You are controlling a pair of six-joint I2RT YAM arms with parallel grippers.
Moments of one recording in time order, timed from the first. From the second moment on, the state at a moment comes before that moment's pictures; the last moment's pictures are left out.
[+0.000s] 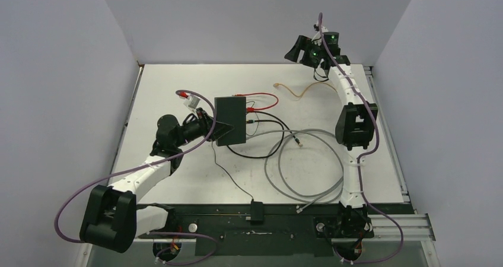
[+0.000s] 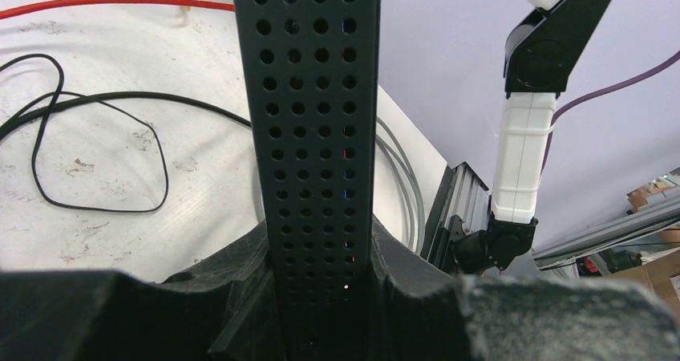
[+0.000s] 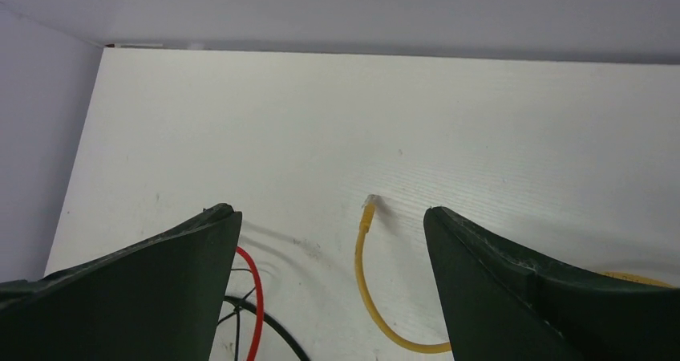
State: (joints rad) left arm -0.27 1.19 0.53 0.70 0.77 -0.71; right arm 0.09 2.40 2.29 -0.38 -0.47 0.38
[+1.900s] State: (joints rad) left arm -0.27 1.55 0.57 1.35 0.98 -1.19; right arm 0.29 1.69 1.27 0.12 -1.11 0.59
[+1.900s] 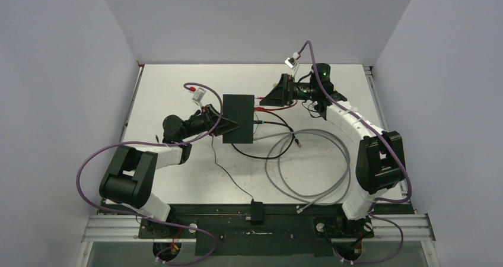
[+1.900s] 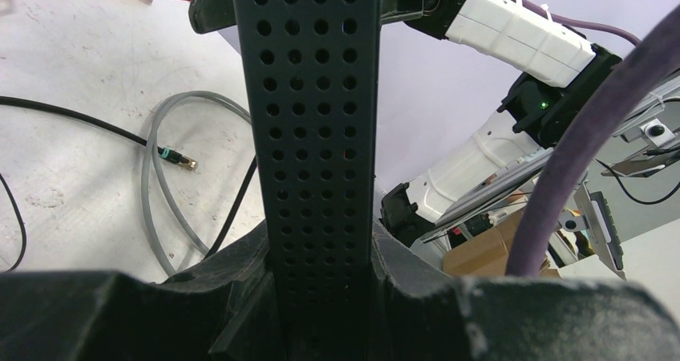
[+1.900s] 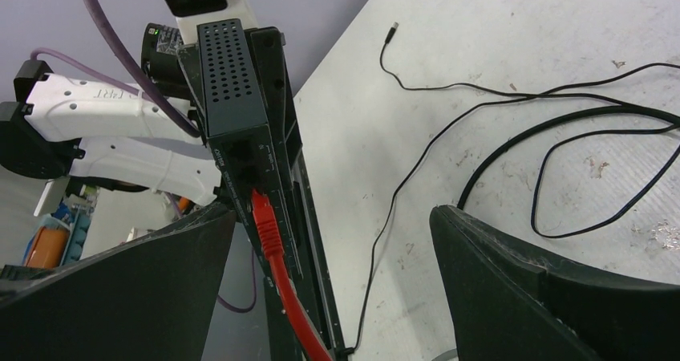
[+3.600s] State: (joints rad) left arm -0.27 1.55 0.59 1.33 1.00 -1.17; right arm 0.37 1.69 1.28 0.08 -1.24 0.57
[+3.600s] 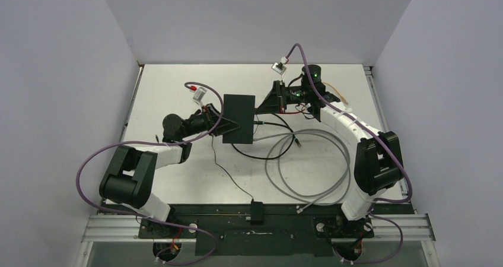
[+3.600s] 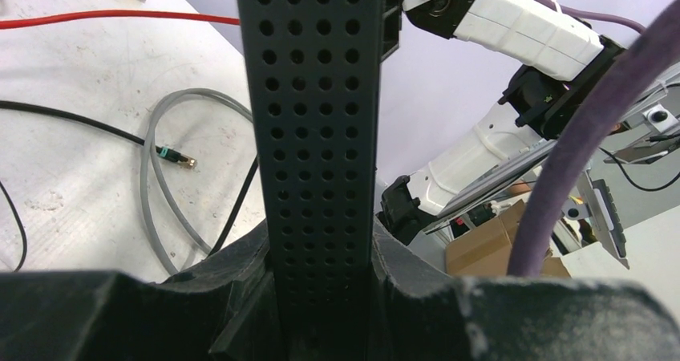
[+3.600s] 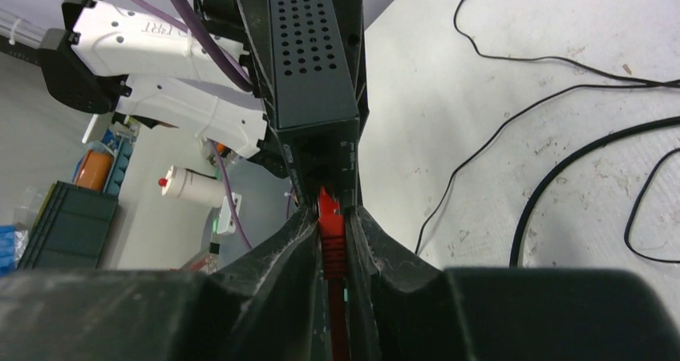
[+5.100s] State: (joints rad) left arm -0.27 1.57 0.59 1.30 1.00 -1.06; right arm 0.36 1.69 1.28 0.02 -1.19 0.48
